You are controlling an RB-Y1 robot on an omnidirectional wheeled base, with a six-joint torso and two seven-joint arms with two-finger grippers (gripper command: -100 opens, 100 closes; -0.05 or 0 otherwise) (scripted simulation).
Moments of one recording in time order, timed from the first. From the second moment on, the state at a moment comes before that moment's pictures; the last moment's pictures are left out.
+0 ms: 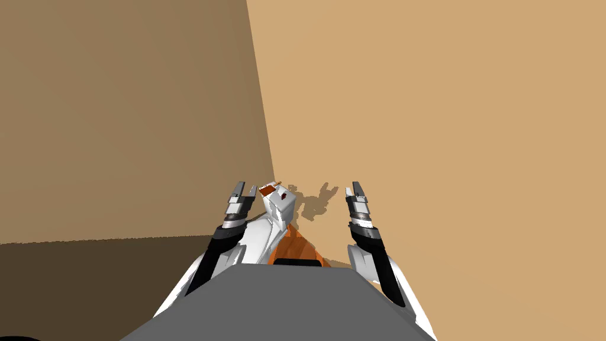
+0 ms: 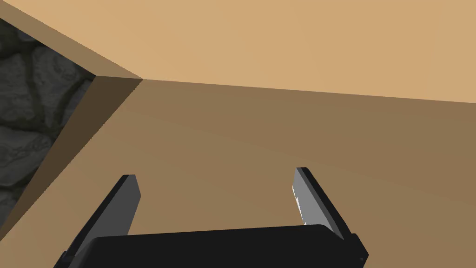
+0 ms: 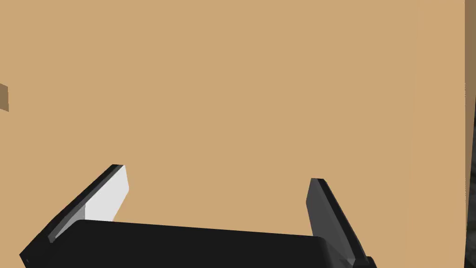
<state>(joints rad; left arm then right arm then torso) 0.53 0.04 0.03 -2.29 -0.11 -0.55 0.09 0.50 -0.02 -0.02 -2.38 0.12 -0.37 0.09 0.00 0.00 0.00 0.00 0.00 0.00</state>
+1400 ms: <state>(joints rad) 0.18 0.16 -0.01 -1.91 -0.08 -0.42 0.14 0.50 -0.02 -0.02 -2.38 0.12 -0.37 0.09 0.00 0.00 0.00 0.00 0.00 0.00</state>
